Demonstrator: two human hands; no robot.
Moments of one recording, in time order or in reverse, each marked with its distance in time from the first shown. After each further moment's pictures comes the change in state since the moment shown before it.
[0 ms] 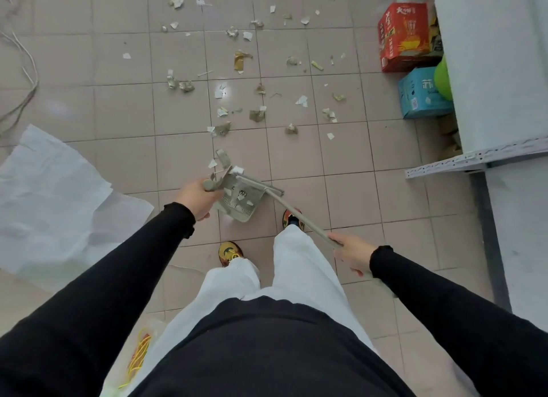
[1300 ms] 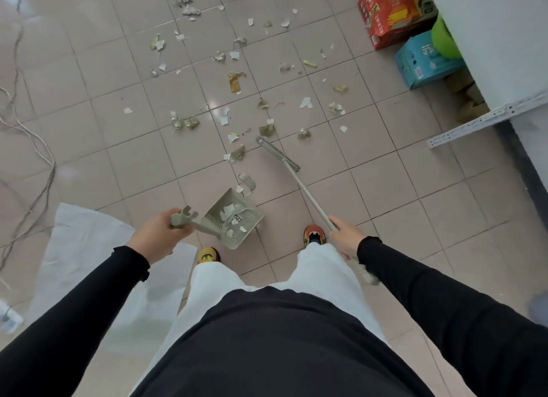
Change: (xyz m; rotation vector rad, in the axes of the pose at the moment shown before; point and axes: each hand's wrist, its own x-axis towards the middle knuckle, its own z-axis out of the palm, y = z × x) left_hand 0.045 -0.015 -0.224 0.428 -0.110 0.213; right_hand 0.062 -0.171 0.067 0.418 0.208 0.049
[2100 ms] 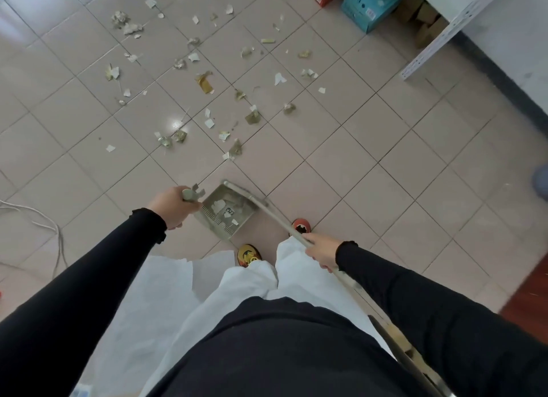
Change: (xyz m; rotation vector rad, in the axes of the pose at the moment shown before) left_hand 0.101 -0.074 -0.118 0.285 -0.244 0.122; right_hand -0.068 -0.088 0.233 0.177 -0.176 0.065
